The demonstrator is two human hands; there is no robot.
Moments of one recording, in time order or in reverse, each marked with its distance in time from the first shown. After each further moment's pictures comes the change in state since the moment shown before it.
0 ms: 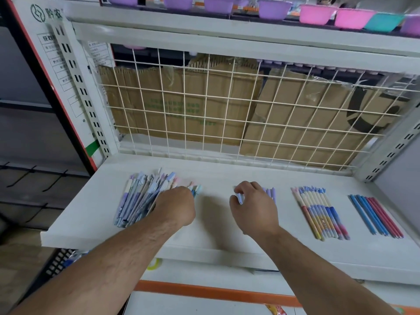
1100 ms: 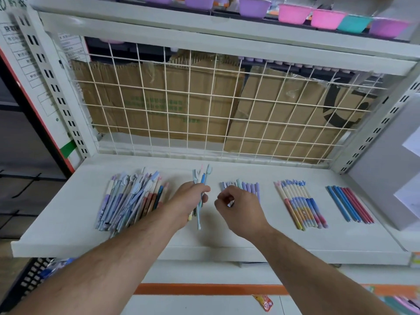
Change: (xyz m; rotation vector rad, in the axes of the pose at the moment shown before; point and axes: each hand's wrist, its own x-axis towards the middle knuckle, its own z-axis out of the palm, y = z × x) left_hand -0.003 0.051 -0.007 -1.428 -0.241 -0.151; right_hand -0.013 0.006 -0.013 0.227 -0.132 -0.032
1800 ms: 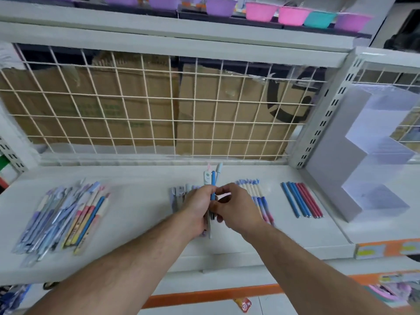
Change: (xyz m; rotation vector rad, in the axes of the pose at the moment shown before) left_hand -0.010 0.017 0.169 -0.281 -0.121 -0.060; right_hand 0.010 0.097 -0.087 0.462 -0.078 0.264
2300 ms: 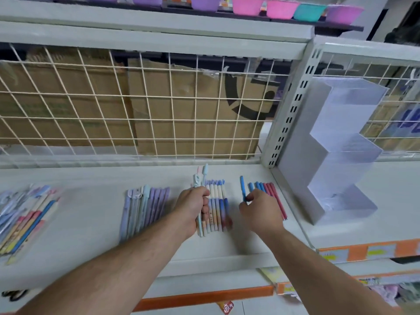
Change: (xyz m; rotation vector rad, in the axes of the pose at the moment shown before) left_hand 0.031 -0.026 0.100 0.019 0.088 0.003; right_hand 0.037 0.095 -0.137 -0.505 0.313 0.097
